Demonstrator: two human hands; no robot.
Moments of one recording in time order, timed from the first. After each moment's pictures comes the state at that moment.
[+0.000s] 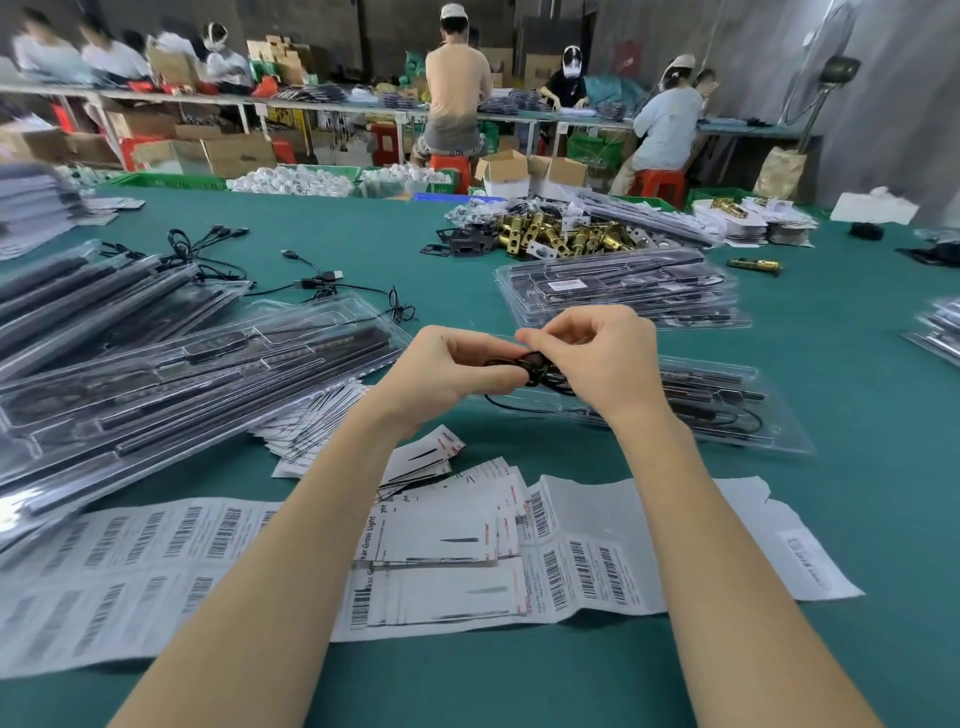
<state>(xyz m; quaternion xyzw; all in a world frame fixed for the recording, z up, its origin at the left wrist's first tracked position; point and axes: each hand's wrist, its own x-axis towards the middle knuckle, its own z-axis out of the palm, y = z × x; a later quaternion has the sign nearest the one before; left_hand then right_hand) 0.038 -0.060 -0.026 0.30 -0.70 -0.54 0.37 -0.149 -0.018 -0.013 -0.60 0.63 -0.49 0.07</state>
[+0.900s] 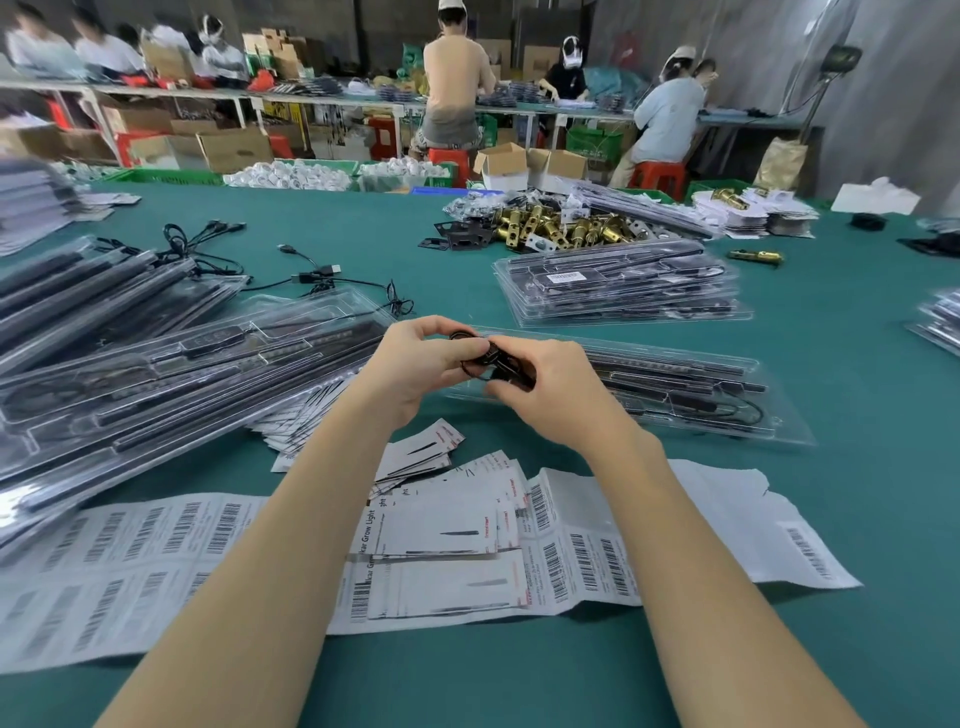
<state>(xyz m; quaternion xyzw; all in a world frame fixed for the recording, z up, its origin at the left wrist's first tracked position) 0.038 -0.069 -0.024 0.43 -0.52 -0.60 0.44 -0.130 -0.020 -0.040 -0.74 0.57 -0.34 0.13</state>
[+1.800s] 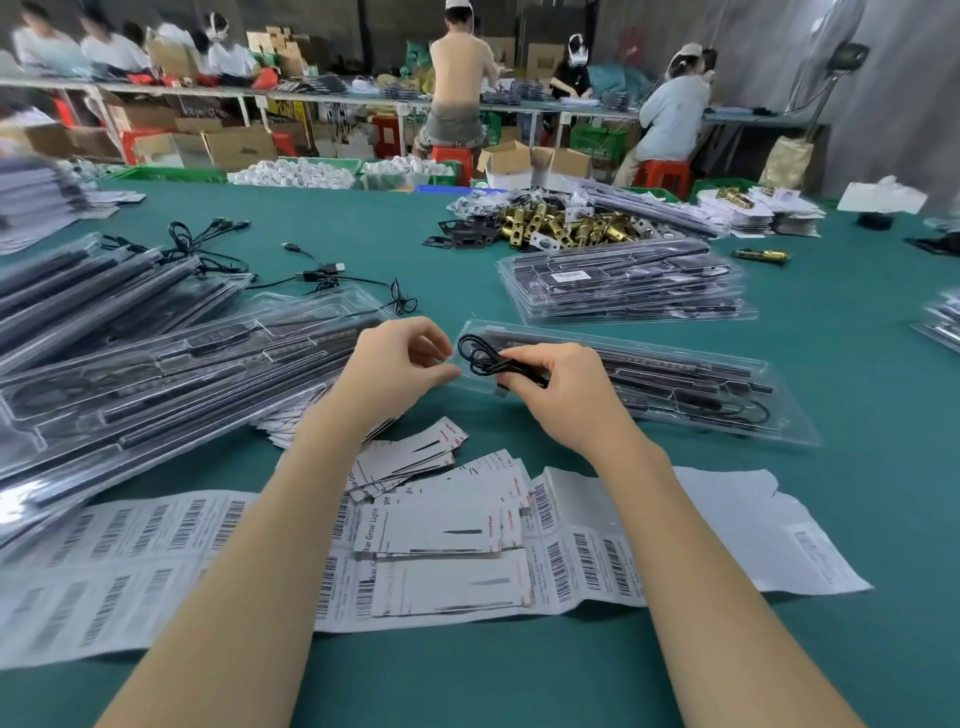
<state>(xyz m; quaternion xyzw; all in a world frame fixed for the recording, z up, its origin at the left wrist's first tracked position) 0.073 -0.084 -0.044 0.48 -0.77 -0.24 0.34 -0.133 -0.021 -0.054 -0.69 0.57 -0.42 0.13</state>
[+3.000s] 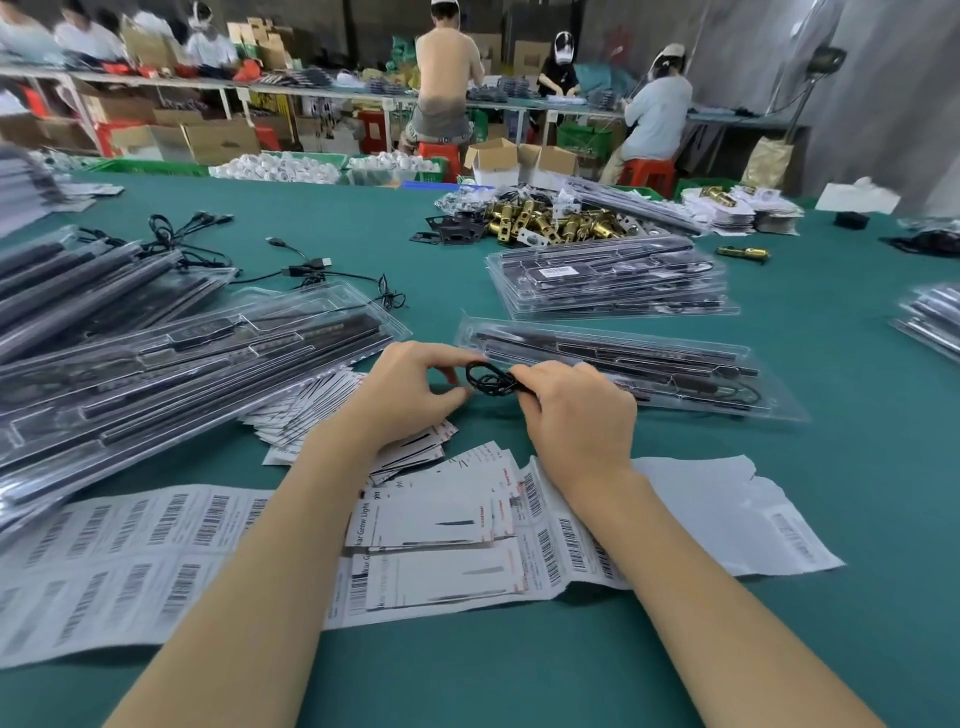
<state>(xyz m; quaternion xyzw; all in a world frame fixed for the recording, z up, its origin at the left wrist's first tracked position) 0.057 -0.075 -0.064 0.38 -0.85 -0.19 0.32 -0.118 0.018 -0.061 -0.65 0.69 -0.25 -0.19</state>
